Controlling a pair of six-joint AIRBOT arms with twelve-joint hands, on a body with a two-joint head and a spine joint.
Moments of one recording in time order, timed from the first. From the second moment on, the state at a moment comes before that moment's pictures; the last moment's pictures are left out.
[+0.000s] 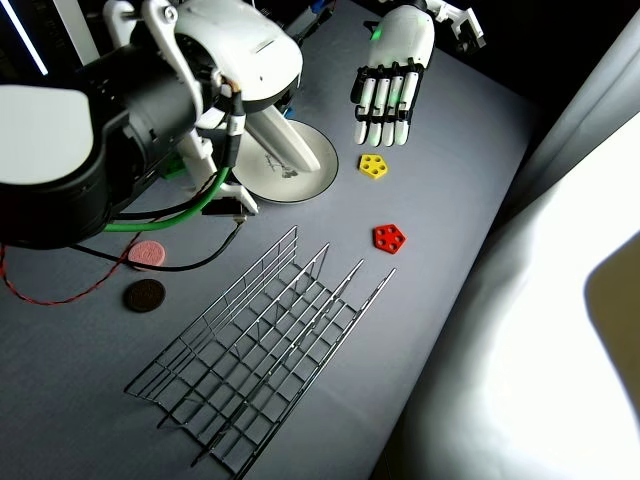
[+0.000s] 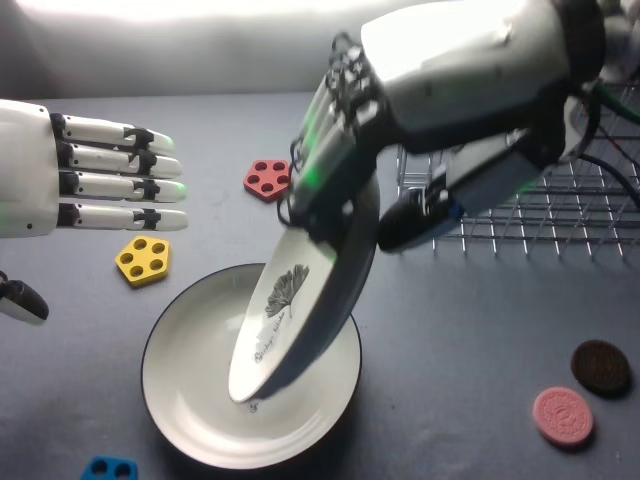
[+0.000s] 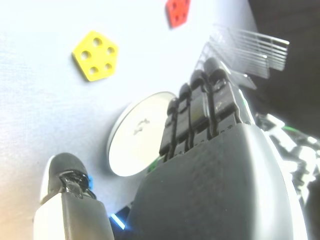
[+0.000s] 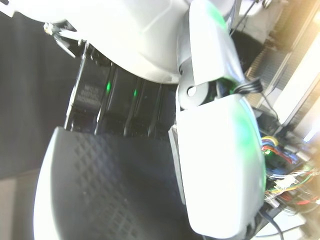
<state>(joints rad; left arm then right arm) 0.60 -0.62 1.60 1.22 -1.06 0.60 0.10 -1.26 1.45 -1.41 1.10 0.55</state>
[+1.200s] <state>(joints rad) 0.60 -0.61 1.61 1.27 -1.05 0.59 0.16 -1.28 1.66 -1.52 1.24 0.65</state>
